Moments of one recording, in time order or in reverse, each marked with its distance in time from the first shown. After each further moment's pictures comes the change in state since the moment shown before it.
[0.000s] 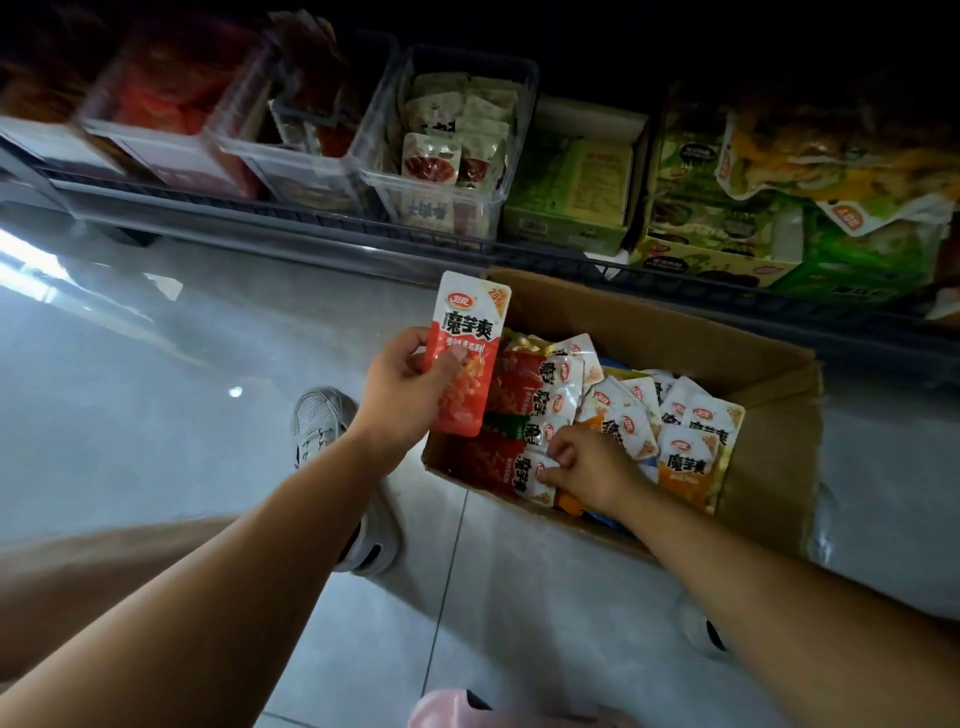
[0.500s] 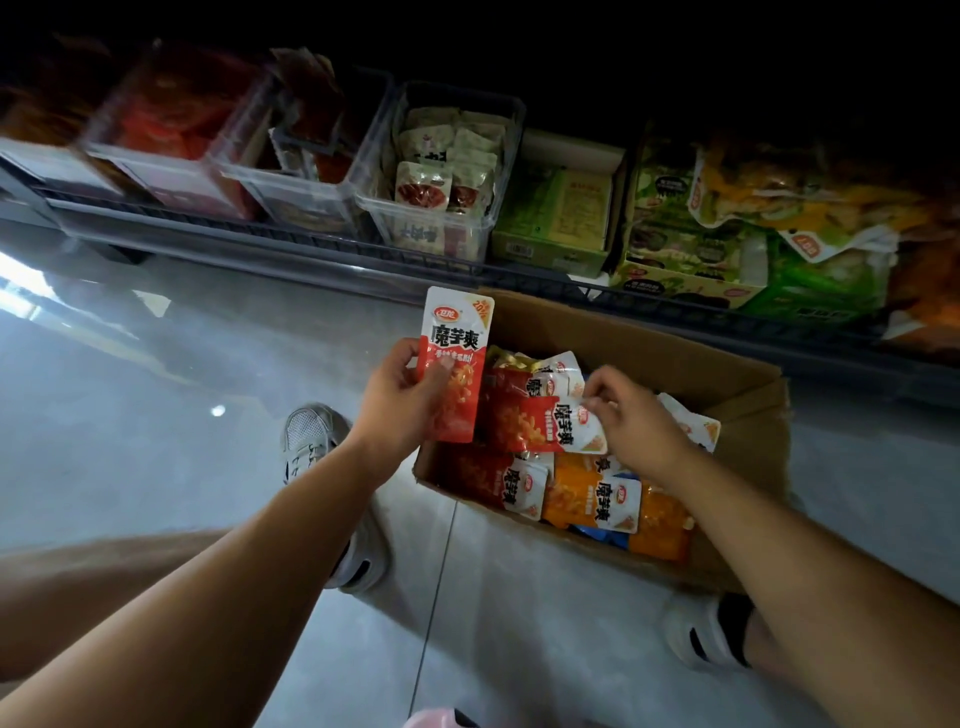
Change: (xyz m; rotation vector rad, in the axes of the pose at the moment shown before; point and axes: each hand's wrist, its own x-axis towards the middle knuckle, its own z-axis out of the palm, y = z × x) left_hand 0.001 0.004 0.001 -0.049 -0.043 -0.035; right_hand -0.016 -0.018 -0.084 0.088 0.228 -0.135
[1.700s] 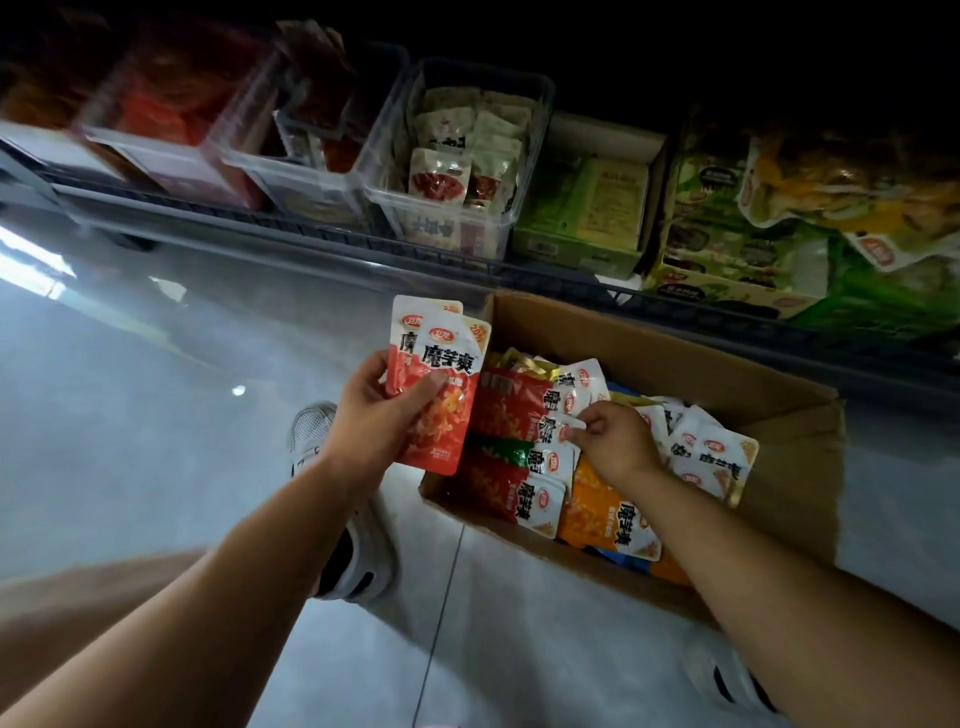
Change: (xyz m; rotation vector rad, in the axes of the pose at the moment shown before) left_hand 0.008 -0.009 -0.025 -0.139 0.044 -0.094; right_hand 0.052 0.039 0.068 0.134 0.059 0.240
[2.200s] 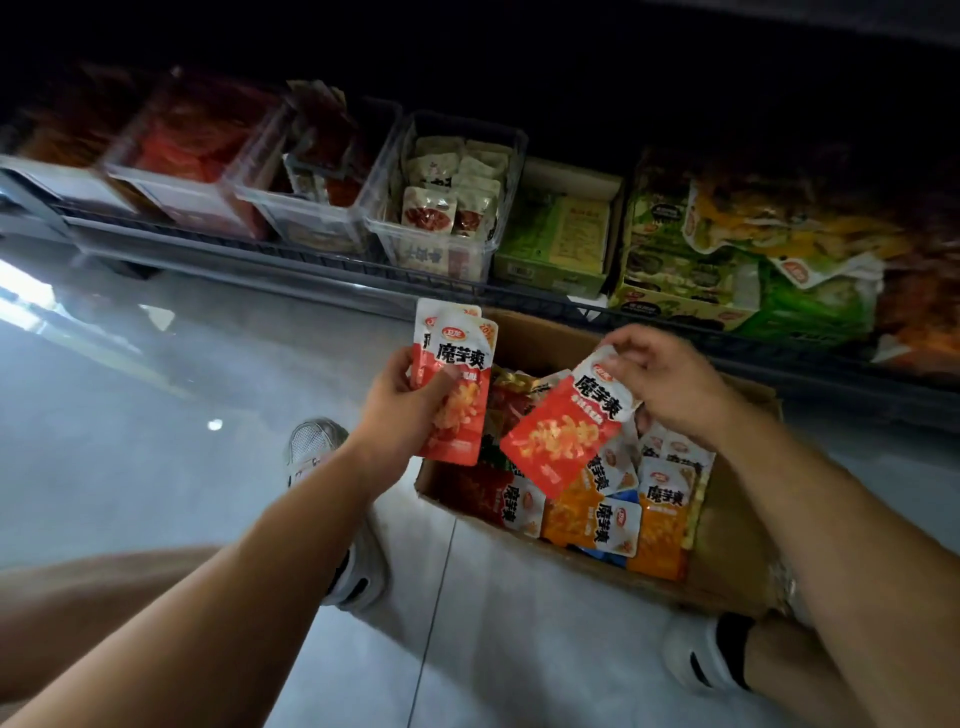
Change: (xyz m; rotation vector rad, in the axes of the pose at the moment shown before) left_hand -0.013 0.019 0.032 -0.008 -0.013 0.018; right_hand -0.058 -0.091 -0.121 0.138 -0.081 -0.236
